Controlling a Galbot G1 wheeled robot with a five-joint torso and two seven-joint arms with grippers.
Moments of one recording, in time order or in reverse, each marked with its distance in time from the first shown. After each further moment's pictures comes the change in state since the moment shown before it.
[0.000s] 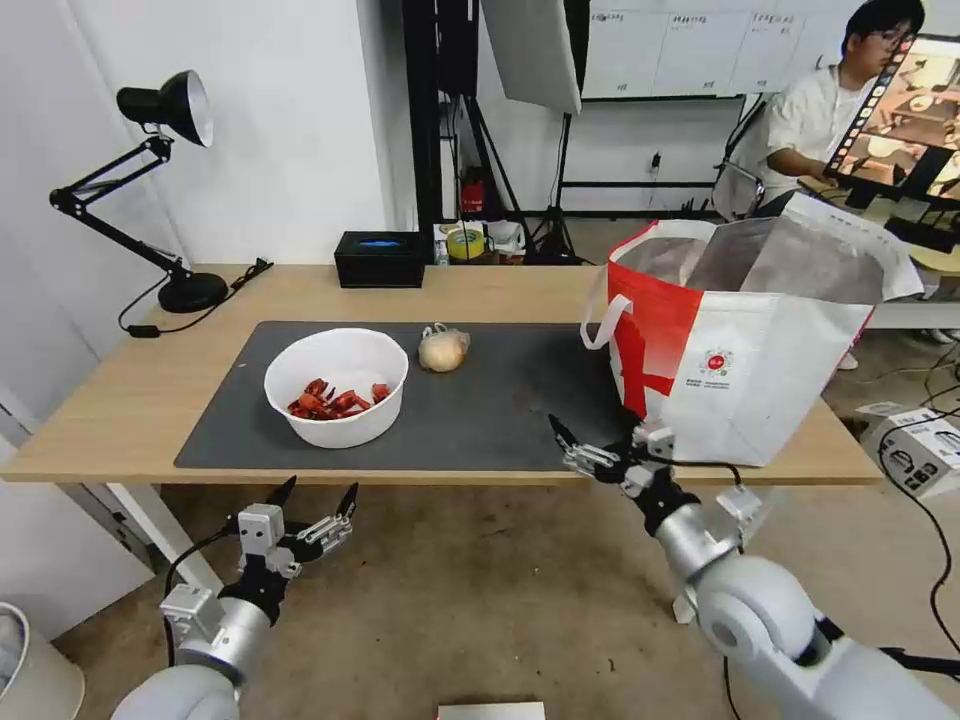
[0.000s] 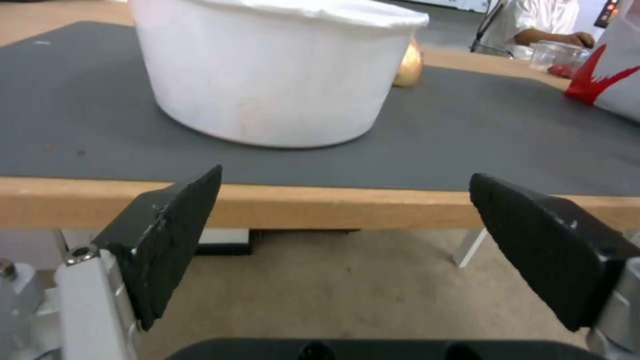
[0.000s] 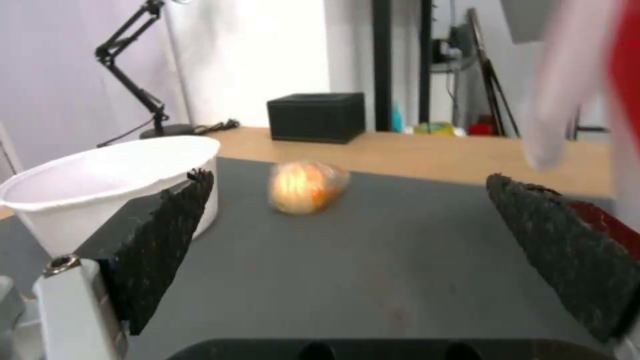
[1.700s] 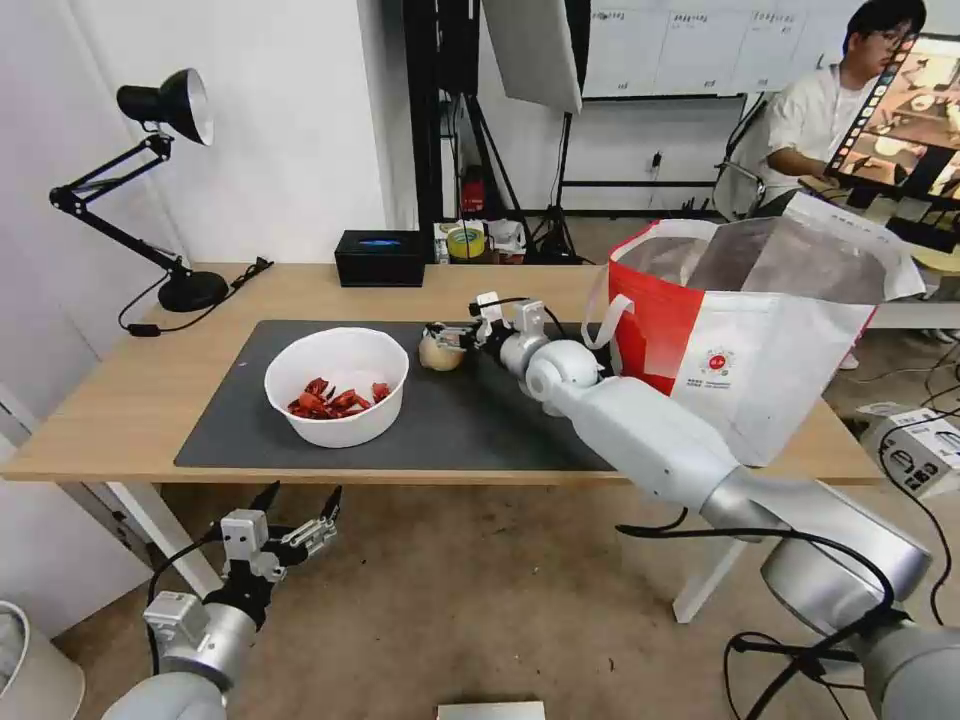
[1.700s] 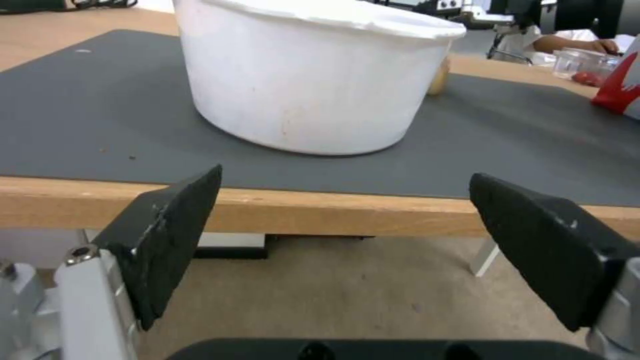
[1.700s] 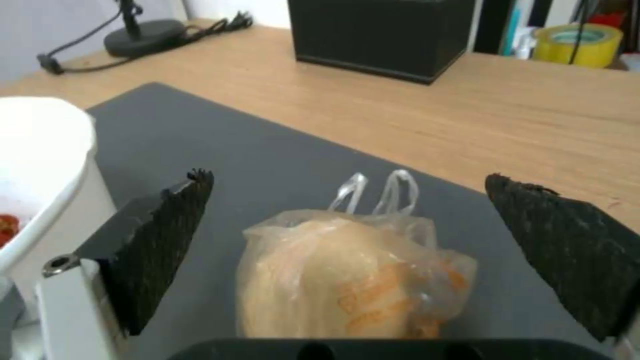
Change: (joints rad) left arm 0.002 -0.003 -0.035 0.014 -0.012 -0.015 -0.002; right arm 0.962 0.467 -0.594 -0.987 0.261 -0.240 -0.160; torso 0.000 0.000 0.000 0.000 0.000
